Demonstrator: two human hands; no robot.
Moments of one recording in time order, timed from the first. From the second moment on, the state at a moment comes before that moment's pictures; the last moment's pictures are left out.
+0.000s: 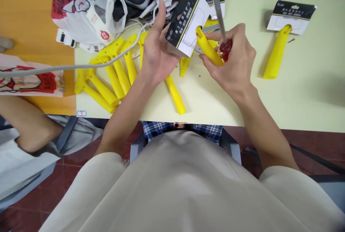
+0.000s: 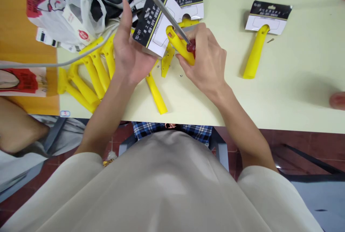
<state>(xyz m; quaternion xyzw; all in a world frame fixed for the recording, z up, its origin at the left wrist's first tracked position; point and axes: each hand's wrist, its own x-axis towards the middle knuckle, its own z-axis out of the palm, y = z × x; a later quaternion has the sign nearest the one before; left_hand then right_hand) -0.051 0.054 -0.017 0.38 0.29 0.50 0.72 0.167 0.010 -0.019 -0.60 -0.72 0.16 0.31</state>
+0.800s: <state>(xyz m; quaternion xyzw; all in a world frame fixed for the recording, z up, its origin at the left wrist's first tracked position) -0.061 0.072 -0.046 0.50 0.24 0.52 0.65 0.161 0.009 -0.019 -0.61 -0.72 0.18 0.26</state>
